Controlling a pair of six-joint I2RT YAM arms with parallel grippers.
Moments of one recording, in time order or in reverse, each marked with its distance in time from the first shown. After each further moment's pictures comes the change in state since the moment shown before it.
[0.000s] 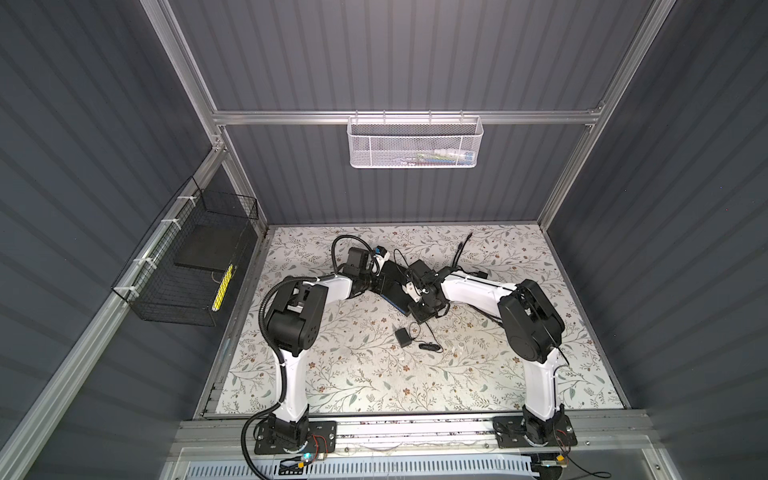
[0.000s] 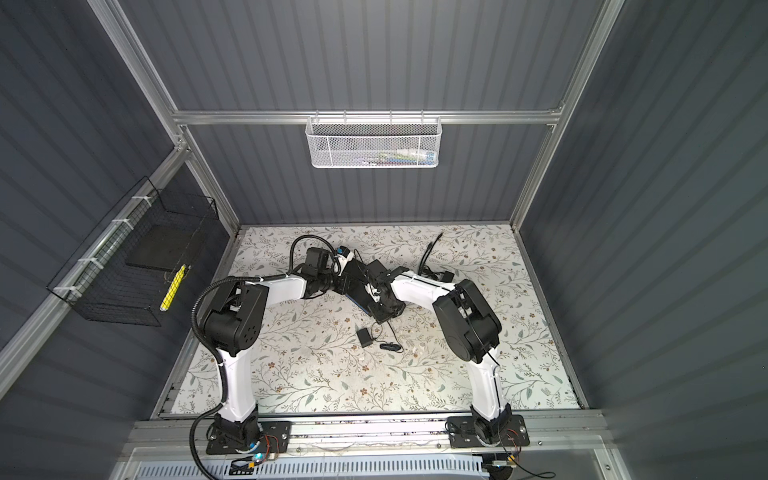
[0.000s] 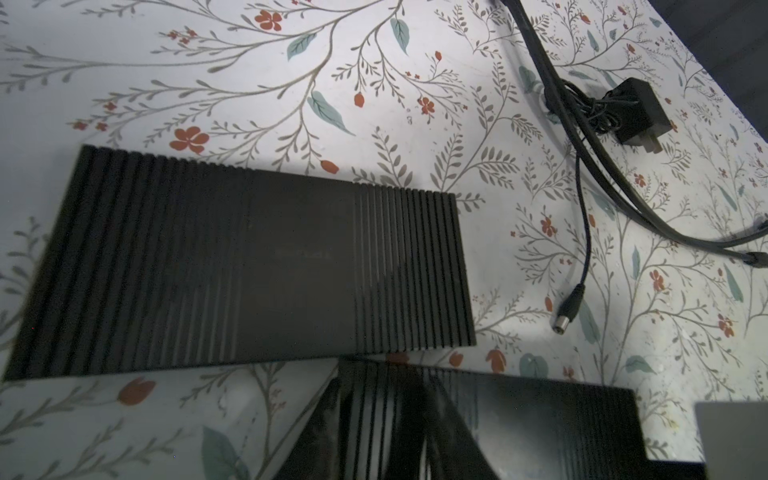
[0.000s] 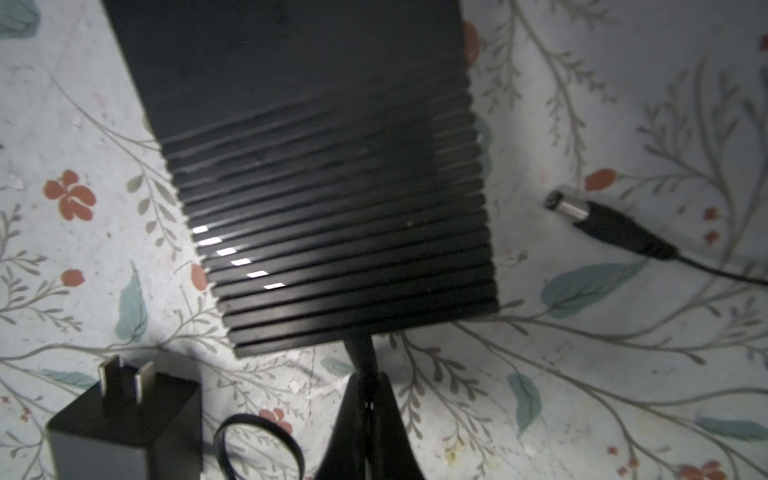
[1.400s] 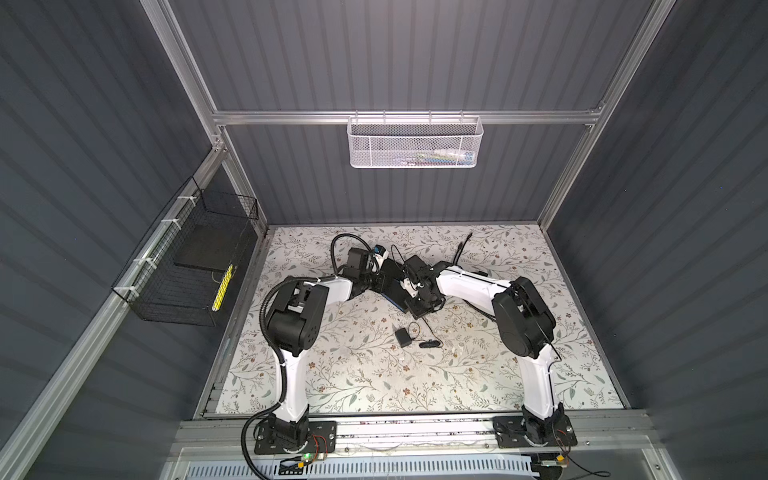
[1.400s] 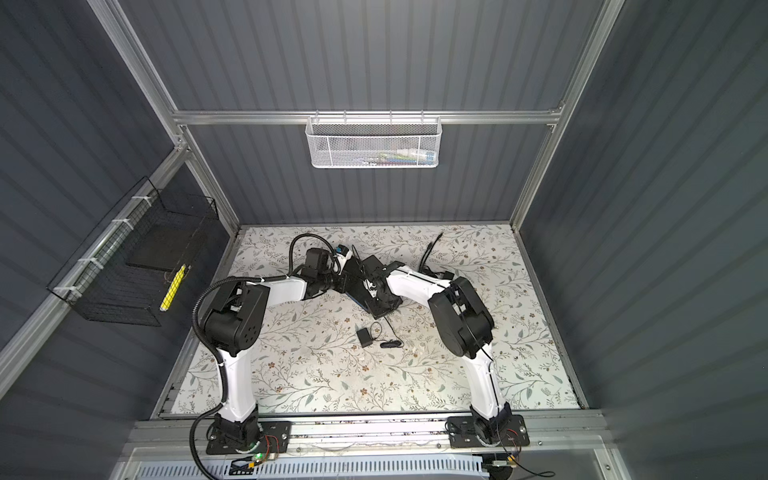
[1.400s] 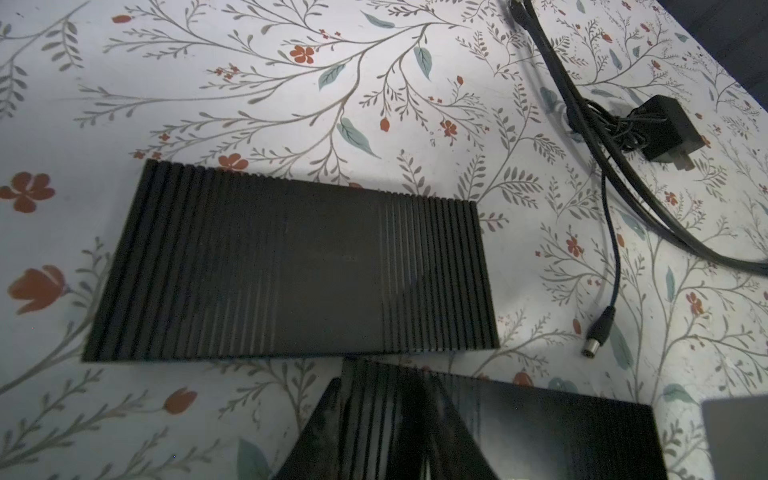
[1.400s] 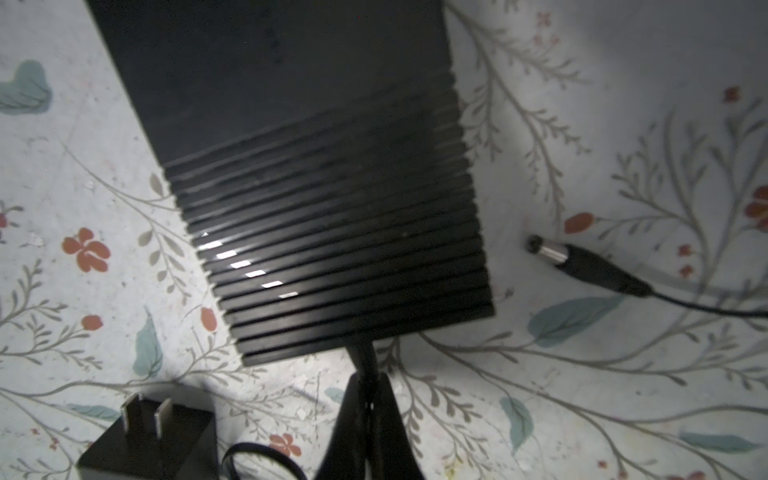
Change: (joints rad) left arm -0.003 0.001 -0.023 0.077 -0.056 -0.012; right arm 0.000 0.063 0.115 -0.064 0.006 0.039
